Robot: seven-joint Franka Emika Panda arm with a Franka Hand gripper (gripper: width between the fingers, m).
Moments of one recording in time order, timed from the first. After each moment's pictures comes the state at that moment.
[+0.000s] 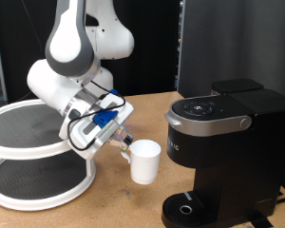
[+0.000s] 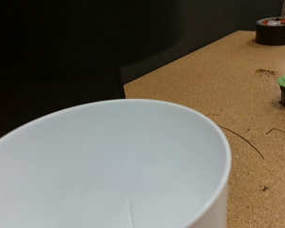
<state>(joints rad) -0.21 -0.10 -0.10 -2.72 1.61 2.20 -1.59</state>
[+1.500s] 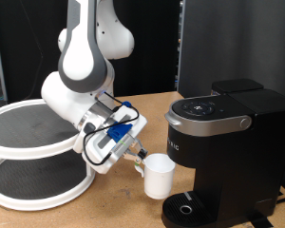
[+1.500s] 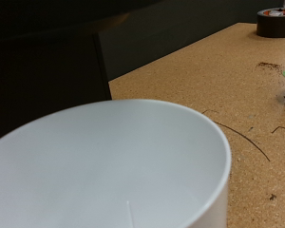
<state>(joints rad) -0.21 0.03 0.01 -2.65 1.77 2.25 -1.68</state>
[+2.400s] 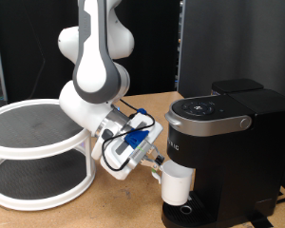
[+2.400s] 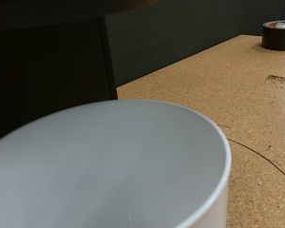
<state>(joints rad) -0.20 0.10 0.10 -2.61 1.96 2.27 -1.80</state>
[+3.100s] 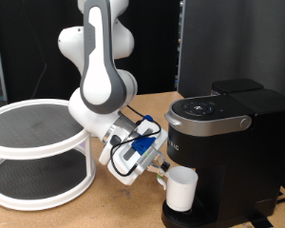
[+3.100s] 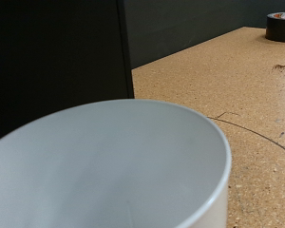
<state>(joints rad) -0.19 0.17 0.15 -2.60 2.06 2.29 -1.91</state>
